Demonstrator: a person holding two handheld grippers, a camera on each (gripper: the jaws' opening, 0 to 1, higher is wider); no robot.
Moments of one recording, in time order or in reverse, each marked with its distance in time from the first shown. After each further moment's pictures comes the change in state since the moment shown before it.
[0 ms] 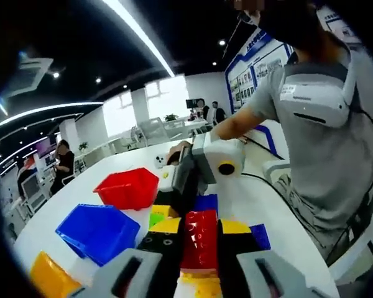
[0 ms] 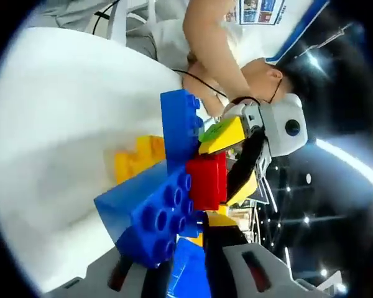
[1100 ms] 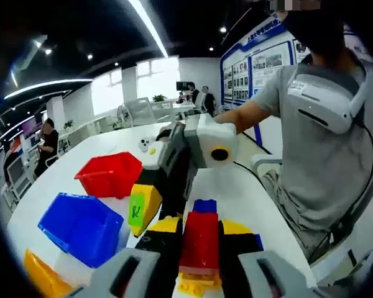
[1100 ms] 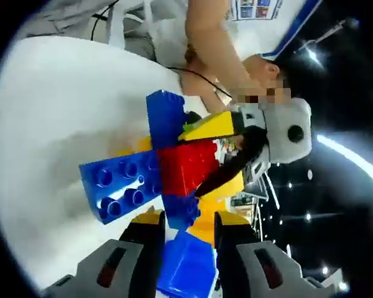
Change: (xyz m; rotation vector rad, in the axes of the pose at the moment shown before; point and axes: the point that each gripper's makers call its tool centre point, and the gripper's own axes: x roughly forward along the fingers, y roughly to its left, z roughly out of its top) left arm 0.012 -0.002 -0.004 -0.085 0.116 -0.126; right arm -0.015 -0.005 0.005 -0.029 0.000 0.021
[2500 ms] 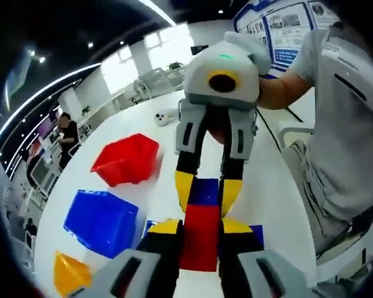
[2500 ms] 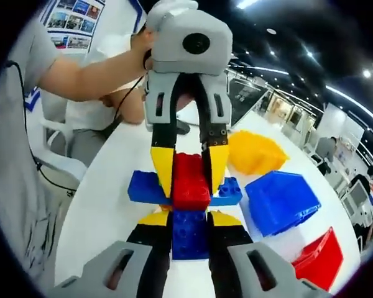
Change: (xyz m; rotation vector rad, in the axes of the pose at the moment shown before) left arm 0.007 0.004 -0.003 0.062 0.290 0.231; right arm -0.040 0.024 0.022 1.163 0.161 0.157
